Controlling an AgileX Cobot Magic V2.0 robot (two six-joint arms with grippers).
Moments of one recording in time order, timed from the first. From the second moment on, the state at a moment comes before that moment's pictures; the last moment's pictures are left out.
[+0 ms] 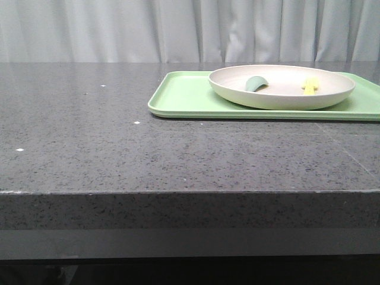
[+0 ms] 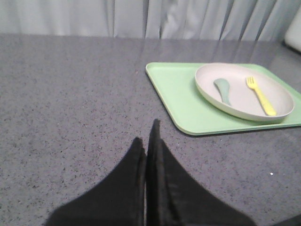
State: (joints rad) left arm -0.38 0.41 -0.50 -0.12 0.35 -0.03; right arm 0.02 0.43 -0.55 0.04 0.38 -0.01
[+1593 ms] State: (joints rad) left arm -0.38 0.15 -0.40 -0.12 0.34 -0.03; right arm 0.15 1.81 -1.59 0.13 0.92 0.19
